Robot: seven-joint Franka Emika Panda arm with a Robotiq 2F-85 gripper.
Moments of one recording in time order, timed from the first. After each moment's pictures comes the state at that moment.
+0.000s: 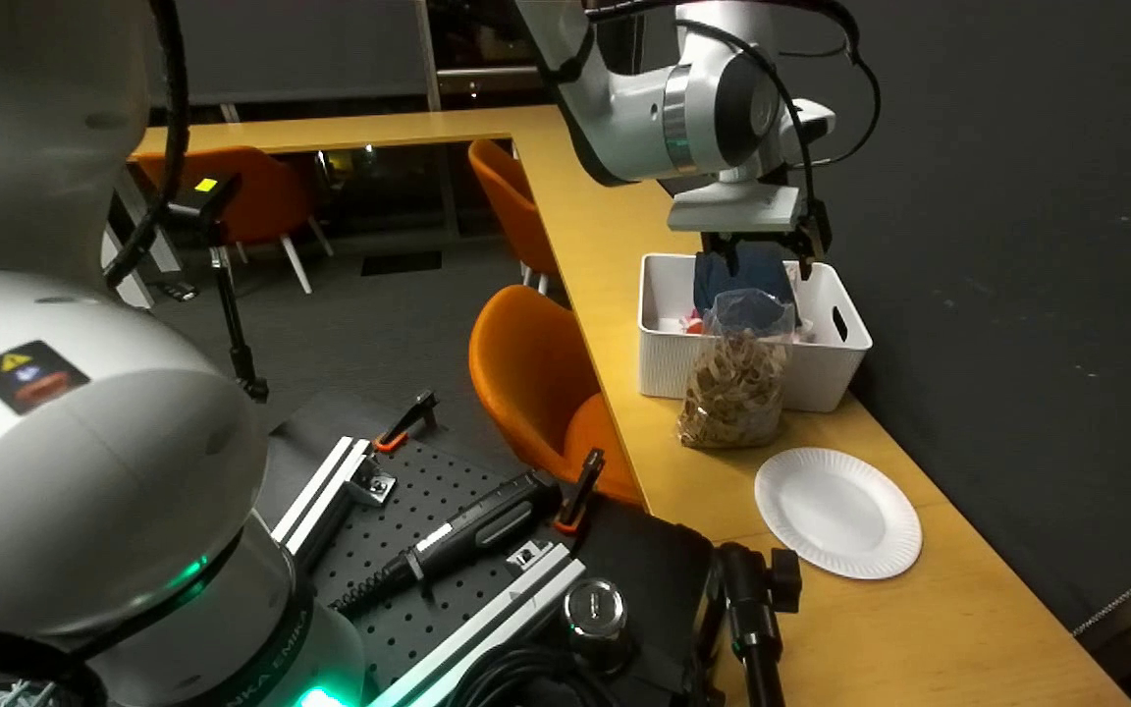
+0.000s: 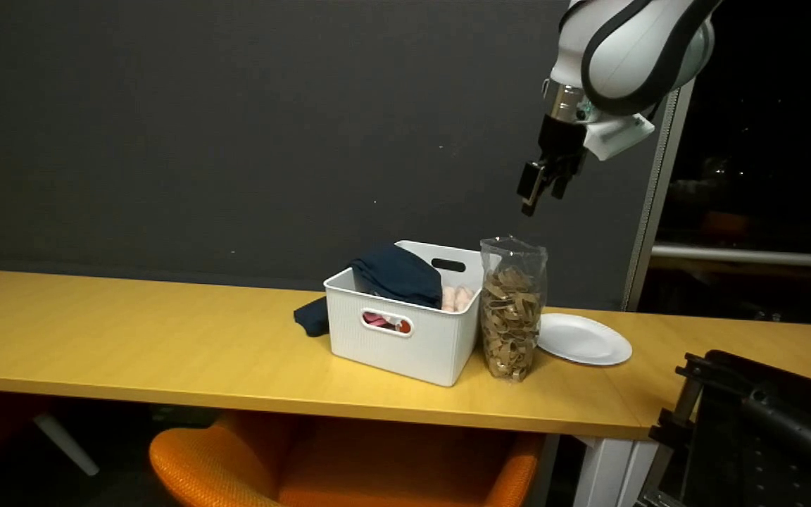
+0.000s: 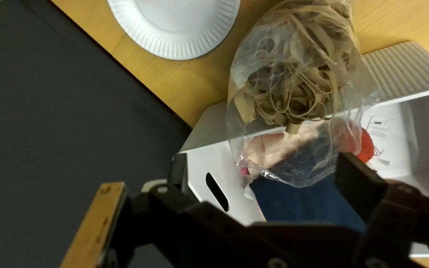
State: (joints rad) arm 0.00 0.39 -0.33 -2.07 -0.30 2.80 0.06
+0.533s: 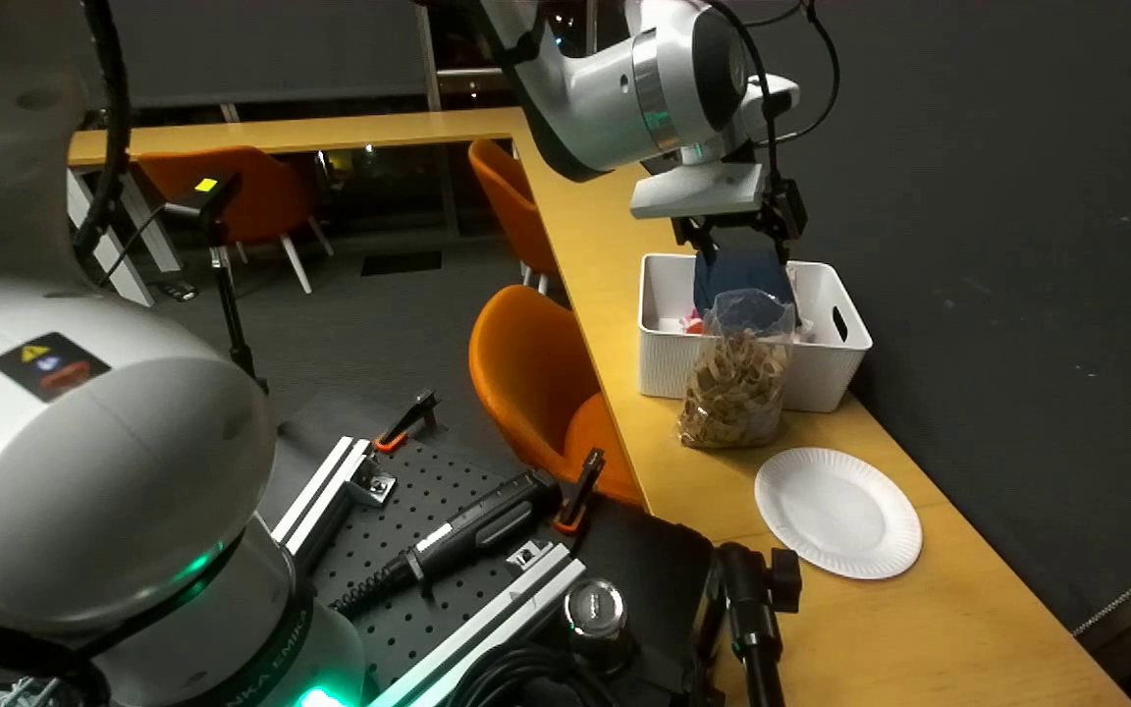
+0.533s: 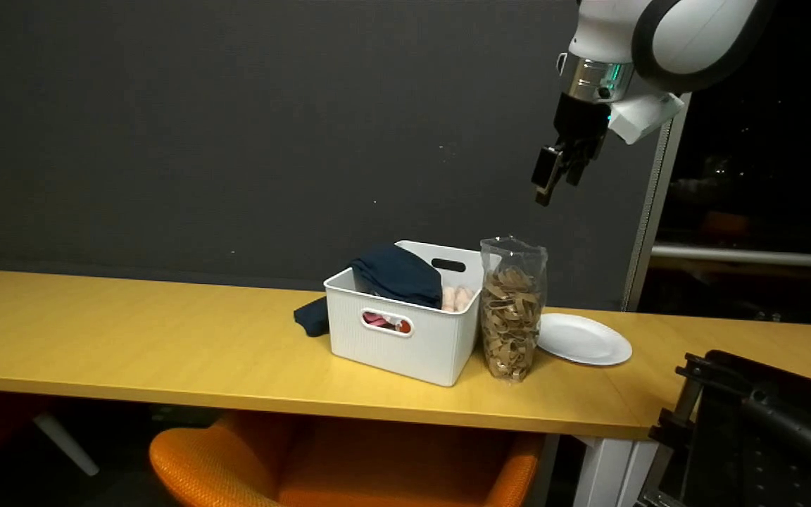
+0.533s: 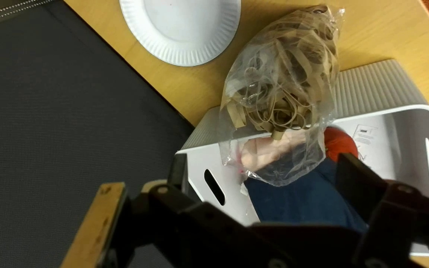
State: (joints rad) arm 0.05 0.23 -0.36 -2.21 -0.55 2.79 0.26
